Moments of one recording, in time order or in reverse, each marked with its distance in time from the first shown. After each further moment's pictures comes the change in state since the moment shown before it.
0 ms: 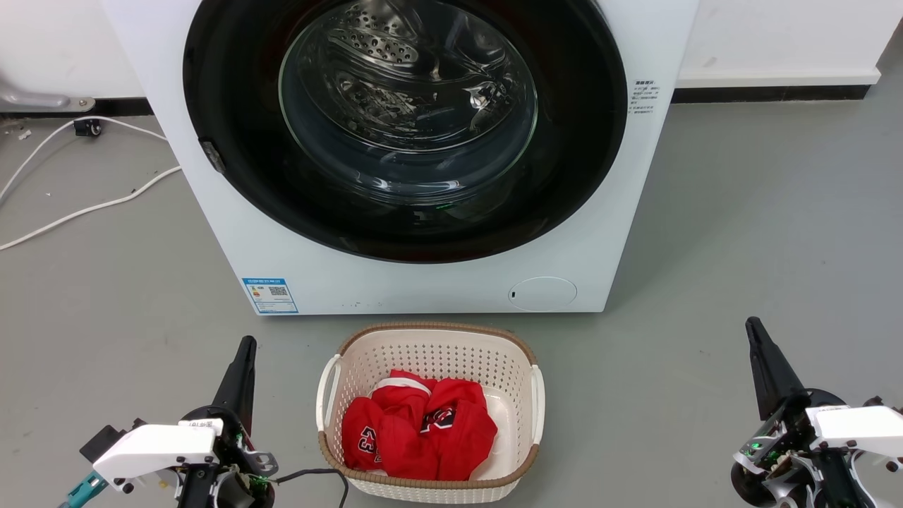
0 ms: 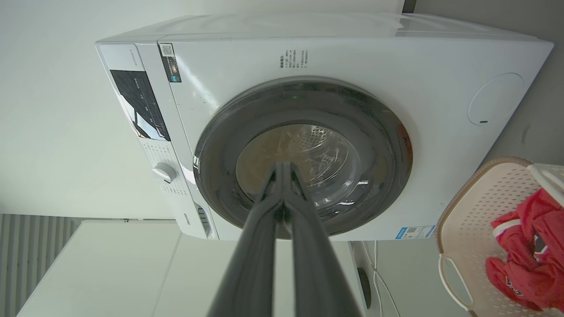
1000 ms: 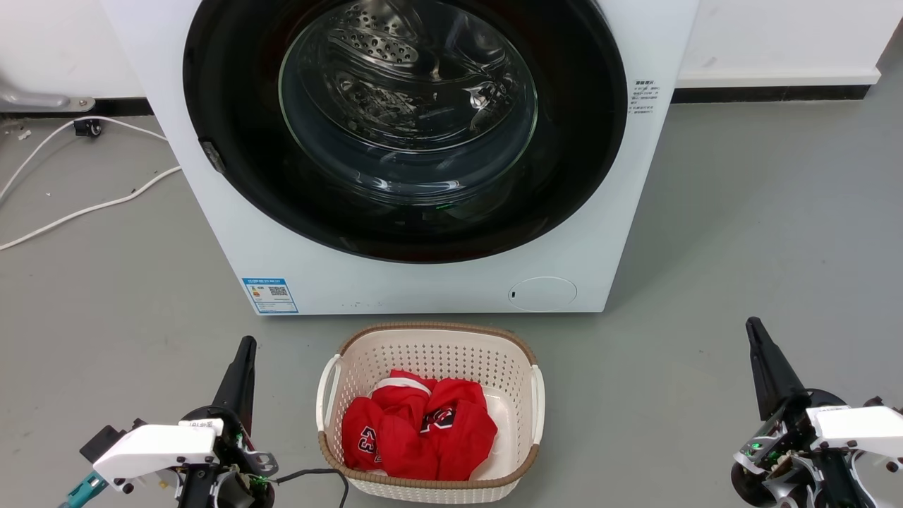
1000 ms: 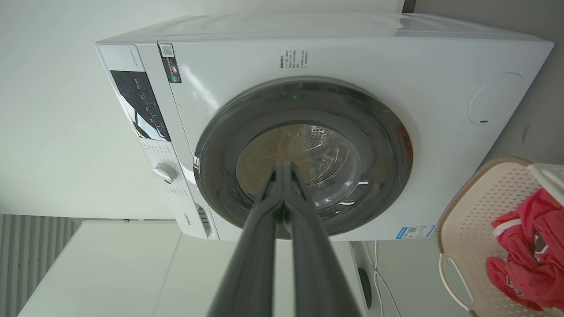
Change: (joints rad) left arm 0.000 -0.003 0.004 0.000 0.006 0.000 0.001; right arm 0.000 0.005 -0.007 0.001 -0.003 0.000 0.006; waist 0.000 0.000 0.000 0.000
